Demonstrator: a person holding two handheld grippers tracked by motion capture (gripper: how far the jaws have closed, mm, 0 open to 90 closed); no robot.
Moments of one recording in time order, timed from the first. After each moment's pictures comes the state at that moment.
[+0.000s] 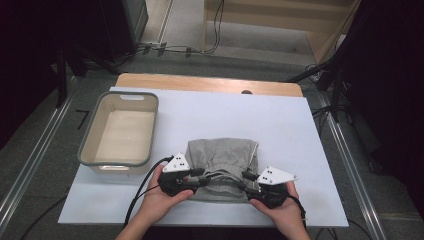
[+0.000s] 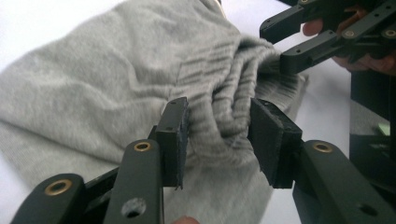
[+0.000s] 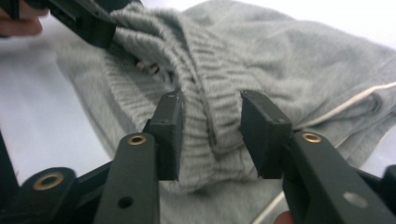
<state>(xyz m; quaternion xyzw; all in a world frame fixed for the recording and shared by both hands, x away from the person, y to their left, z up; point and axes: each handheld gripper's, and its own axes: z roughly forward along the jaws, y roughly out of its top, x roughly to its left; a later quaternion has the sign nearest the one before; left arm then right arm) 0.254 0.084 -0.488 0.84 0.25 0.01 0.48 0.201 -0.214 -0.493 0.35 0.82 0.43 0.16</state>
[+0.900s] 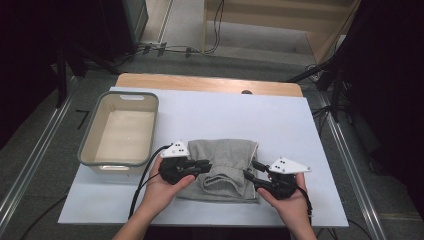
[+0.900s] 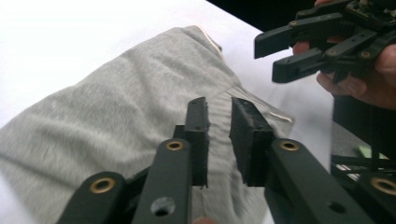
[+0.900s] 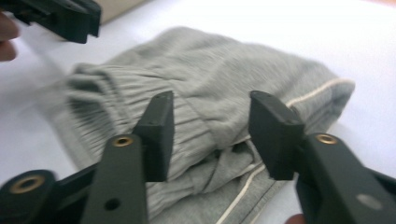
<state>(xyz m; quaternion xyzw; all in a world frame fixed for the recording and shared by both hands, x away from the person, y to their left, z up) 0.281 0.071 -0.464 0.82 0.27 -0.02 0.50 0.216 -0.233 -0.477 0.43 0.77 0.44 0.16</state>
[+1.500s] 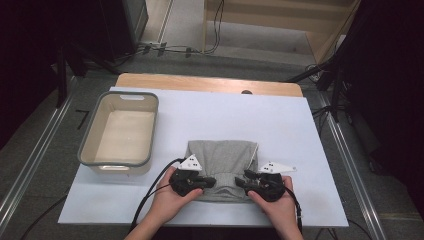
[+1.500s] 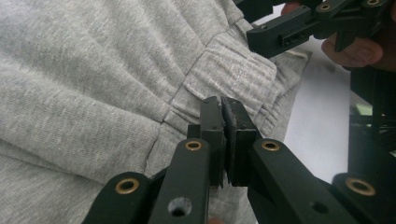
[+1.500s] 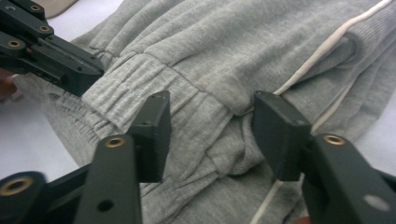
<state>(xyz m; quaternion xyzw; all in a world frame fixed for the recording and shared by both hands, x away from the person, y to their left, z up) 0.262 0.056 -0.504 0.86 0.26 -0.04 0.43 0.220 -0.217 -0.512 0.48 0.76 0.42 0.09</state>
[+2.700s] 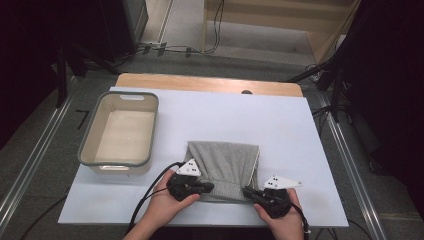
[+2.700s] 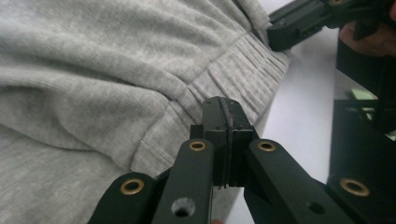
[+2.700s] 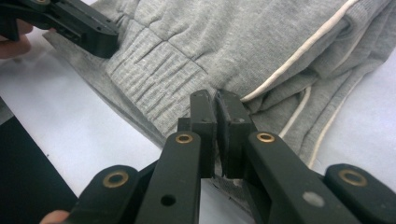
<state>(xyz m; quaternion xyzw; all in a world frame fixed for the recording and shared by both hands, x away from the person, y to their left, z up) 0.253 0.062 -0.500 0.88 0.23 -0.05 0.42 0.180 -0.220 -0.507 0.47 0.78 0.40 0.09</state>
